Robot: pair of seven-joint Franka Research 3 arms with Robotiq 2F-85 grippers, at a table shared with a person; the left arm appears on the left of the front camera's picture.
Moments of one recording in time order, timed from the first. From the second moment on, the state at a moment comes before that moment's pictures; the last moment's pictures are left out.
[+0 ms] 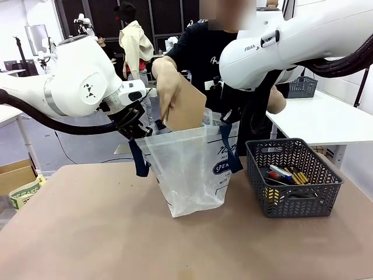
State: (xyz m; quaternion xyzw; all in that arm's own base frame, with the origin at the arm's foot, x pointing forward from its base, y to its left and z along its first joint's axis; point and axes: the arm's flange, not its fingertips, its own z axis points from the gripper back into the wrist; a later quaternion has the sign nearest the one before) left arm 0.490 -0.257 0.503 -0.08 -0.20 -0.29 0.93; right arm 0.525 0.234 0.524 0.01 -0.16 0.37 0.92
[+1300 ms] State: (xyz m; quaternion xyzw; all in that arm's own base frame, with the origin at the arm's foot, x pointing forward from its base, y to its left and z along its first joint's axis) left arm 0.494 -0.246 0.497 -0.09 -0.19 -0.28 0.94; right arm 0.528 0.229 0.521 0.02 -0.16 0.36 0.92
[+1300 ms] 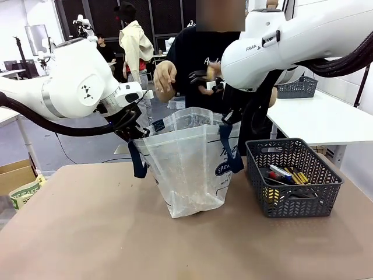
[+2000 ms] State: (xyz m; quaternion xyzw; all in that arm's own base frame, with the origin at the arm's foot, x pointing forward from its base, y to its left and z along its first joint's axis) left arm 0.494 -0.246 0.497 -0.09 -0.19 -0.28 0.94; right arm 0.527 0.230 0.520 0.02 -0.15 0.36 0.92
